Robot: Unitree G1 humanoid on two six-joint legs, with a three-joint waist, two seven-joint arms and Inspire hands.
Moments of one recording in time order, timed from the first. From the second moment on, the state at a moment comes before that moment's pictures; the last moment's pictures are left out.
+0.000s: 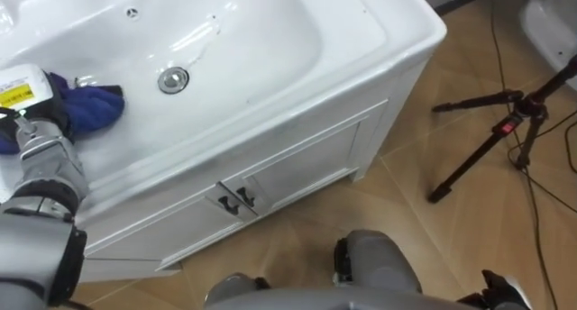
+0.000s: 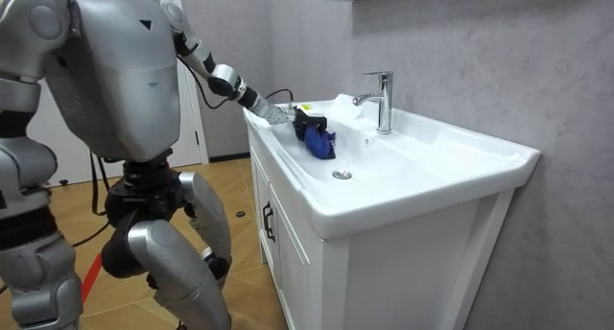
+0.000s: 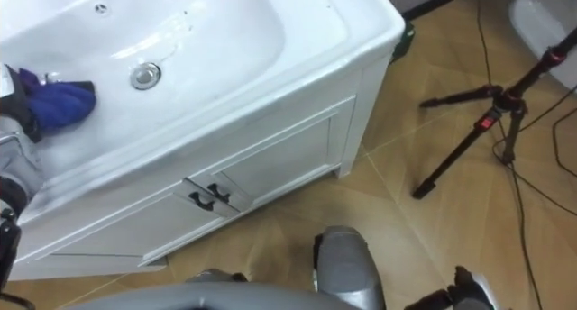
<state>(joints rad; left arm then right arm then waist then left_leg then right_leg) -0.44 0.56 -0.14 1.17 0.84 0.20 0.50 0.15 -0.37 0.15 1.12 -0.04 0.07 -0.18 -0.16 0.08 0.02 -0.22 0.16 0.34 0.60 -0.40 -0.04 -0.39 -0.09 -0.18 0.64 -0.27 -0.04</state>
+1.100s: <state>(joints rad) -0.13 0.57 0.12 0.79 0.66 0.14 0.51 0.18 -0.38 0.01 1.16 -0.17 0.05 -0.15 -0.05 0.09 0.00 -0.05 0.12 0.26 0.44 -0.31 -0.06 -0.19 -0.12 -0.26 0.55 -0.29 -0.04</state>
